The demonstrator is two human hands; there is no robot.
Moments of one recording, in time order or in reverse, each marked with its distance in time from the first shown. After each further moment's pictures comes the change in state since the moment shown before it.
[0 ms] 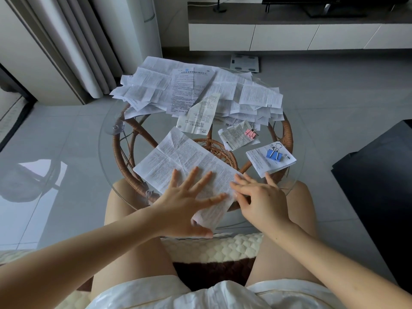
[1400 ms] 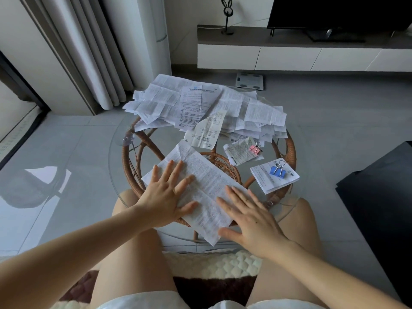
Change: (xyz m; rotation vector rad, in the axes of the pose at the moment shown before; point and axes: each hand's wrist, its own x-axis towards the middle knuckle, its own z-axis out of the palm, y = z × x) left_hand 0.000 -0.053 0.016 -0.064 0.223 -0.278; right_hand -0.004 0.002 0.019 -0.291 -0.253 -0.300
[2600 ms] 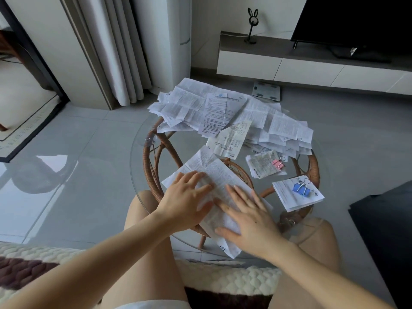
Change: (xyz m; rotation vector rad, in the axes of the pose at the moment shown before) left_hand 0.003 -0.009 0.008 -0.099 0.267 0.003; right_hand 0.050 -0.026 -0.014 0.013 -0.141 0.017
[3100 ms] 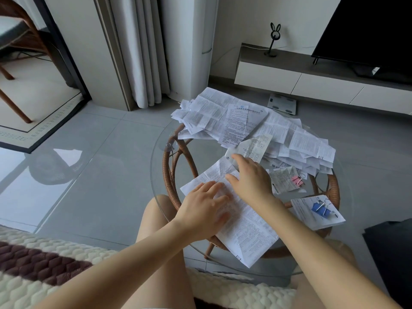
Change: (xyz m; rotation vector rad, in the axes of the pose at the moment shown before) left_hand -0.004 0.000 -0.002 -0.077 0.087 -0.021; right_hand 0.101 -0.025 -0.074 0.188 0.188 0.232
